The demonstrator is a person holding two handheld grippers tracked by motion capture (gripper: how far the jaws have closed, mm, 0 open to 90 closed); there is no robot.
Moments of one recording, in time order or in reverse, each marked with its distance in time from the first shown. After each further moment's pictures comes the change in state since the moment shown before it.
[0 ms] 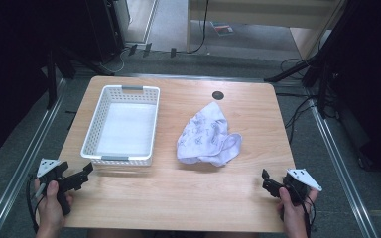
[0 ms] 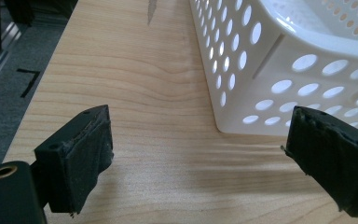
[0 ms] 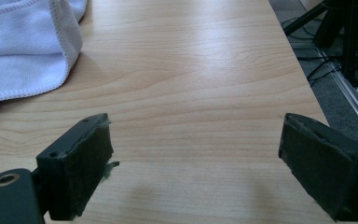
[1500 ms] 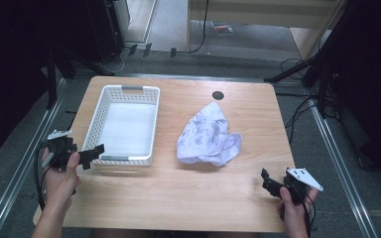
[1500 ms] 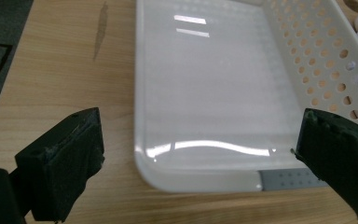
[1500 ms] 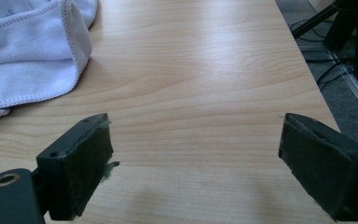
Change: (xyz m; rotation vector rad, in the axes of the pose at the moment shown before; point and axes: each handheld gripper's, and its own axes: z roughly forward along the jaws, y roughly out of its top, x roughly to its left) left arm -0.043 0.079 -0.002 0.165 -0.037 -0.037; right arm -0.001 0.001 0.001 -0.012 0.038 0.013
